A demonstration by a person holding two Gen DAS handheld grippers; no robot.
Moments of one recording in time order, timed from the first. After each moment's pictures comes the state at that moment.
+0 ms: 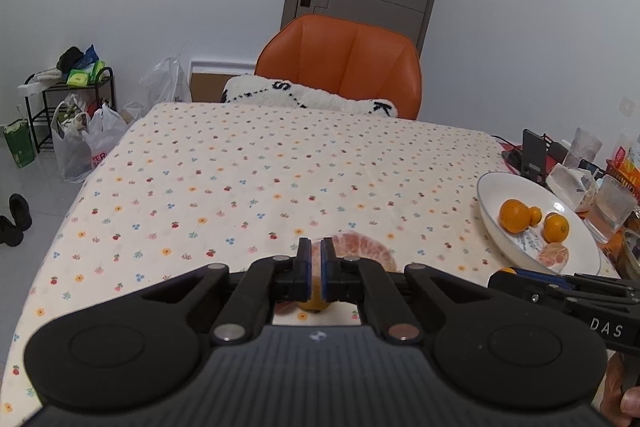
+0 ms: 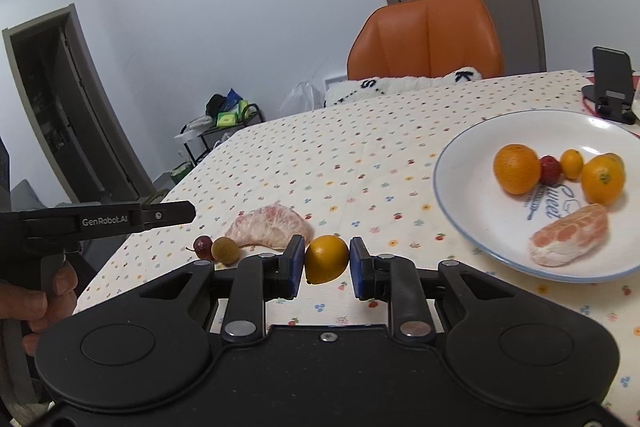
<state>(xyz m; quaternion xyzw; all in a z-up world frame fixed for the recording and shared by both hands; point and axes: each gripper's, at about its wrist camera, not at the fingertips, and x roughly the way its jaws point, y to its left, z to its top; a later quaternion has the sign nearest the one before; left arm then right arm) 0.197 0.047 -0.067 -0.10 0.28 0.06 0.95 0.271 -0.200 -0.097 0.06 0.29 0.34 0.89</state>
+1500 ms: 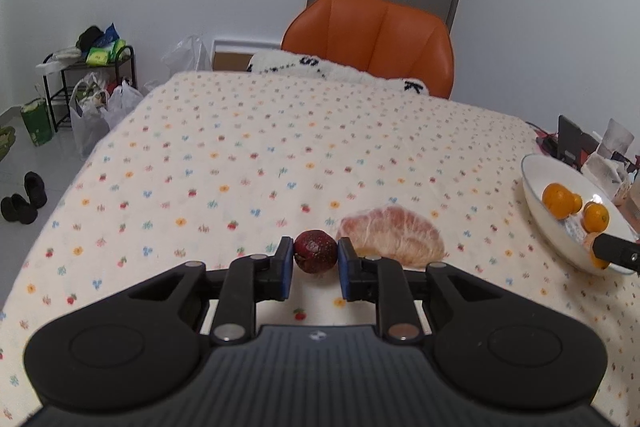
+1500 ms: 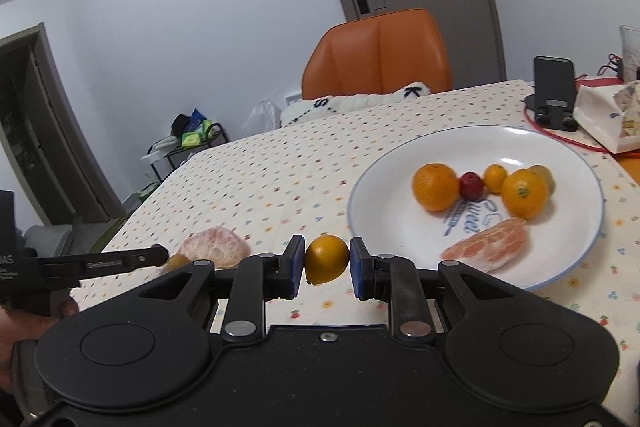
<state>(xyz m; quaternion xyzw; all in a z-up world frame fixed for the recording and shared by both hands) 0.212 0.060 -0.098 -0.11 0.30 0.10 0.94 0.282 -0.242 -0.093 0.07 0.27 0.29 0.91</state>
